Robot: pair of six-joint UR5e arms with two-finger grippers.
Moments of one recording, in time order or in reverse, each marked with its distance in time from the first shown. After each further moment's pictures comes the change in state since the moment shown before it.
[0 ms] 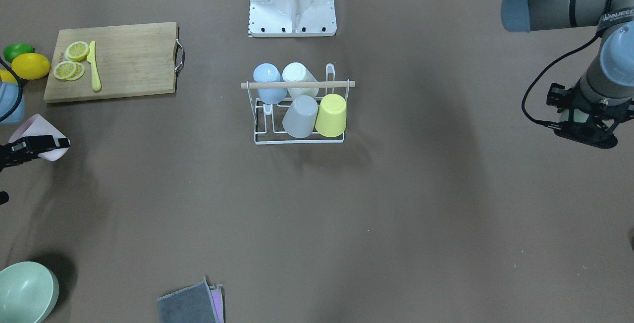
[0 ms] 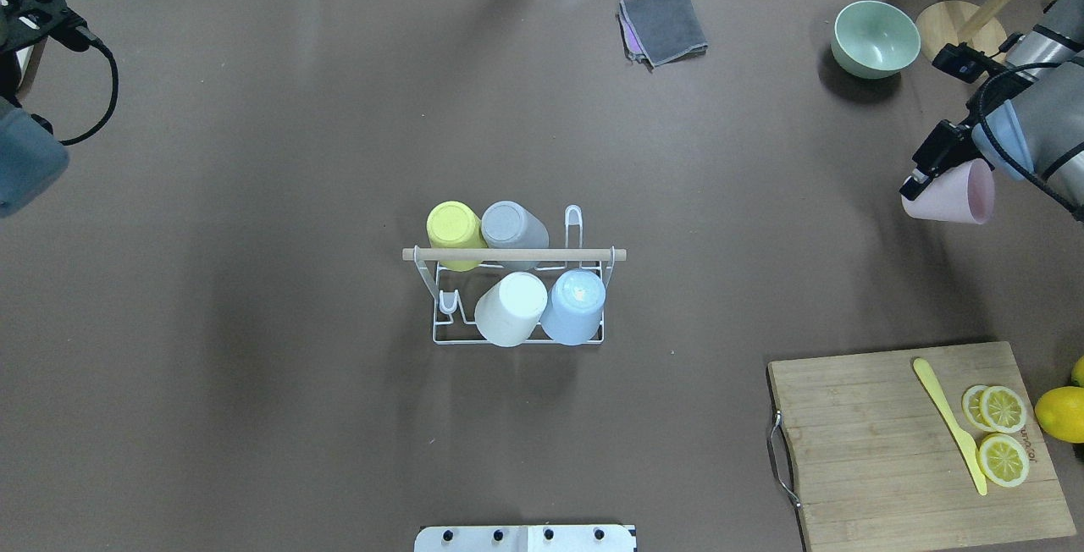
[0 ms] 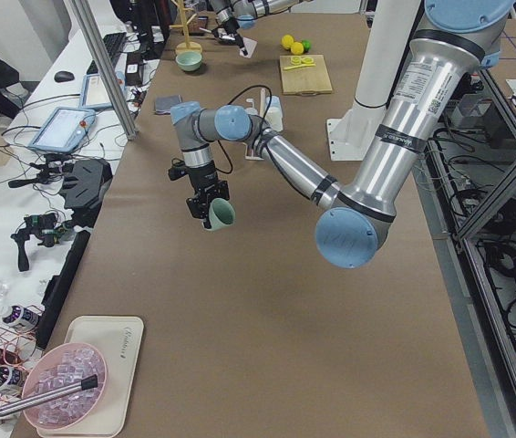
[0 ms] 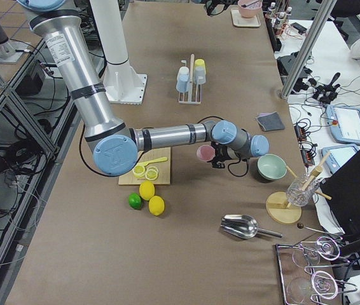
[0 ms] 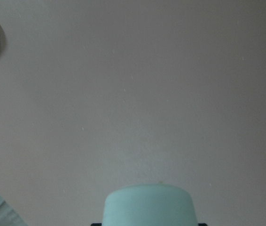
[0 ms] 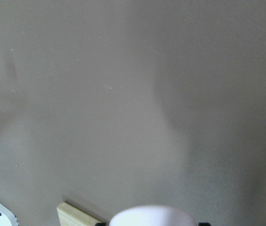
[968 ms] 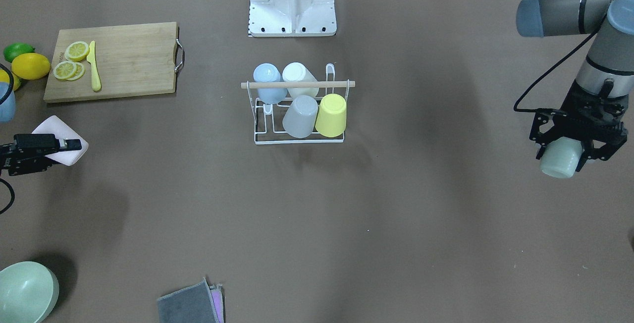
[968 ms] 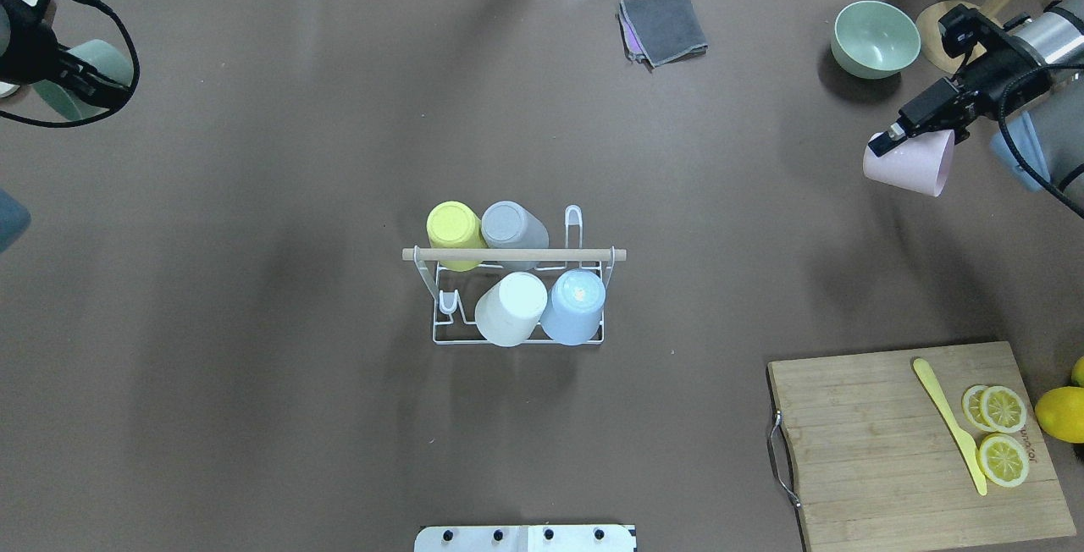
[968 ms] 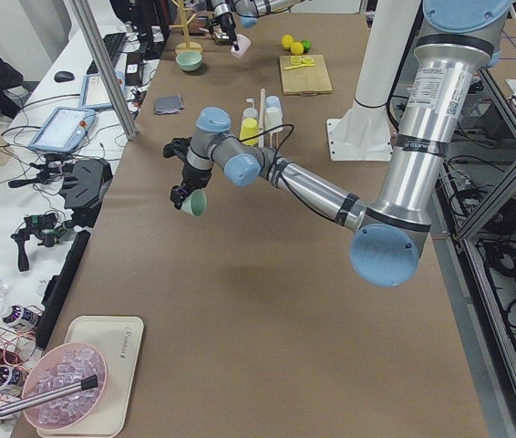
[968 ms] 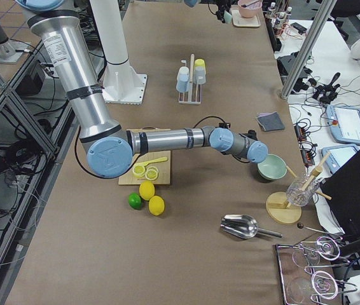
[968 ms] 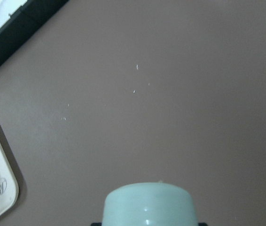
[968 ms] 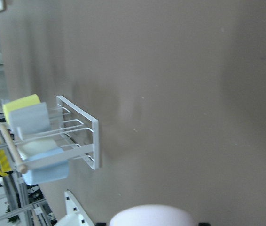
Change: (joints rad) left arm 0.025 0.144 0.037 -0.937 0.023 -0.317; right arm 0.008 -0.036 -0.017 0.171 0.434 -0.005
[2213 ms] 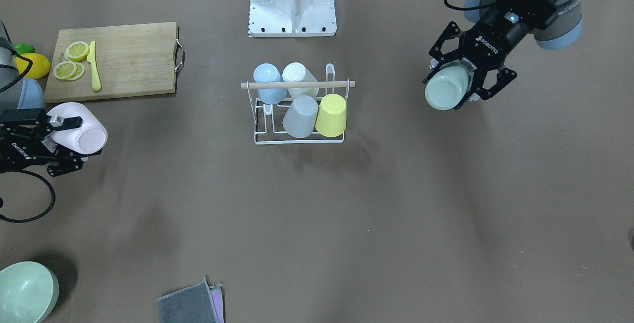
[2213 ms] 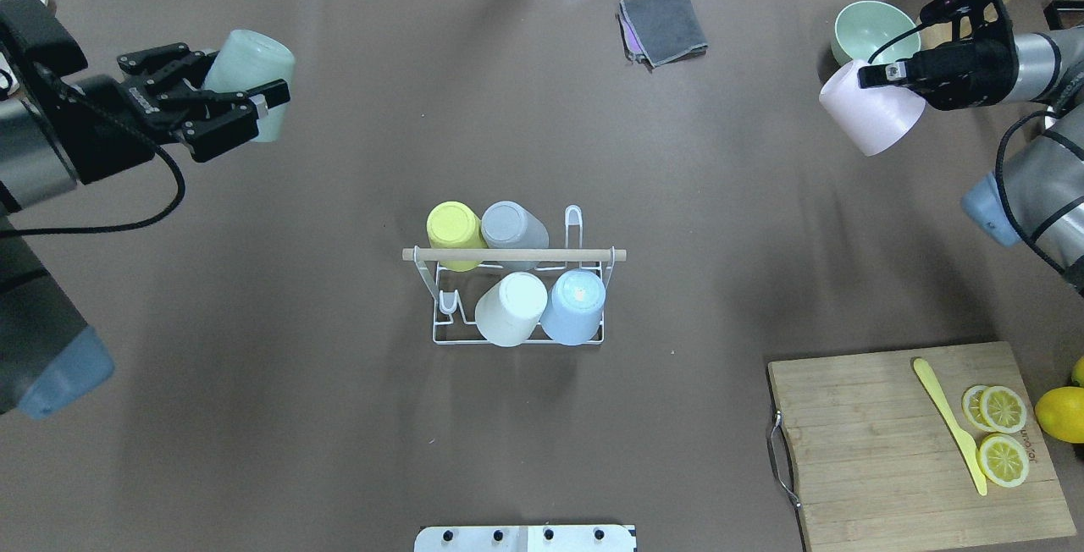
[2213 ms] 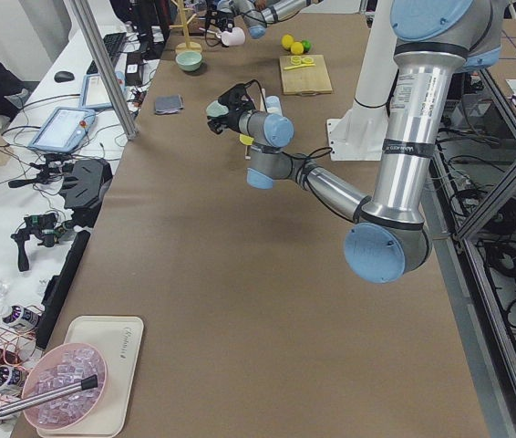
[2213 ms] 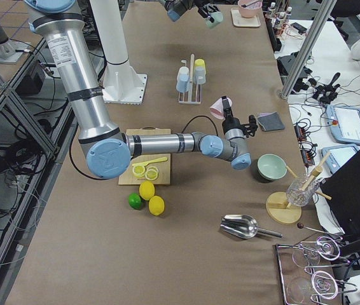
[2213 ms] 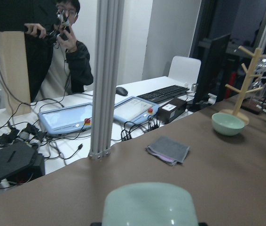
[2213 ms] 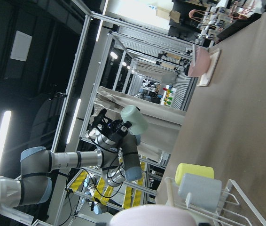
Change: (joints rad) left arm 0.354 0.068 -0.065 -1.062 0.359 -0.464; right arm -0.125 -0.049 -0.012 0.118 0.743 -0.478
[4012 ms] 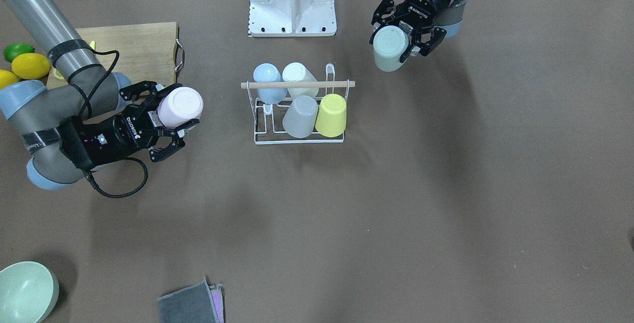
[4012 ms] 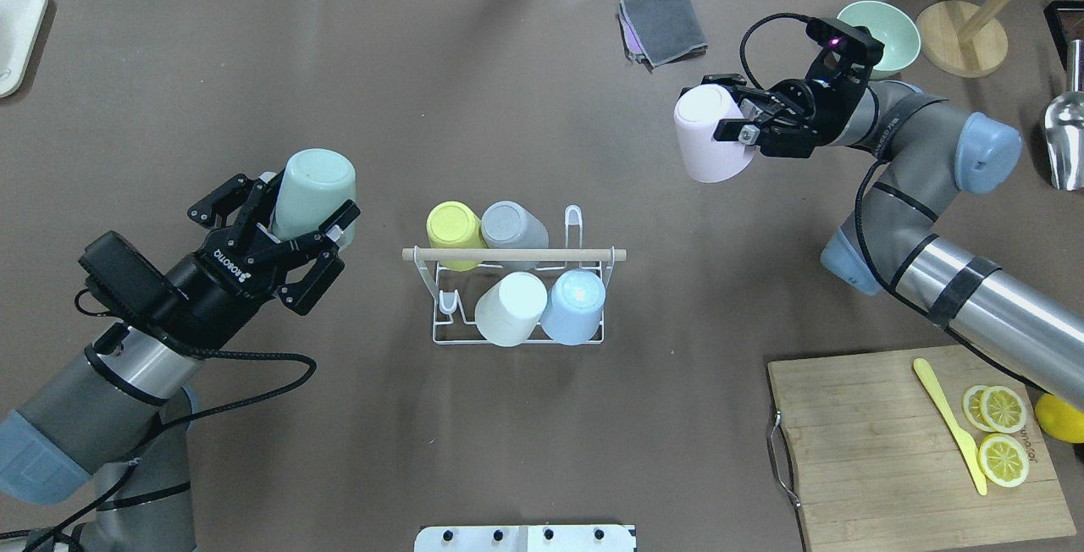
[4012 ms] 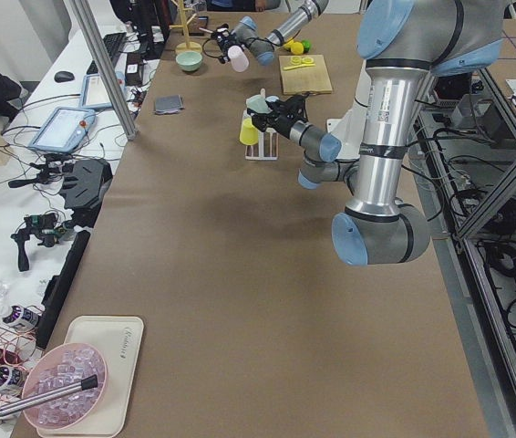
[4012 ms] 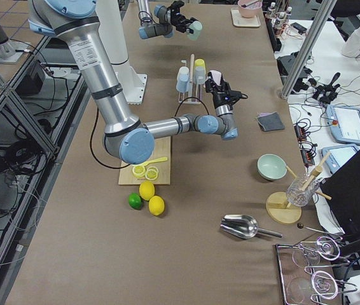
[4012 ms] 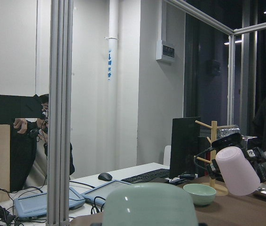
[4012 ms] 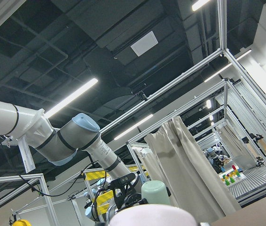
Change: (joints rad) left arm 0.443 -0.040 0.068 -0.376 0.669 0.462; right arm -0.248 0.142 -0.014 0.024 0.241 -0.903
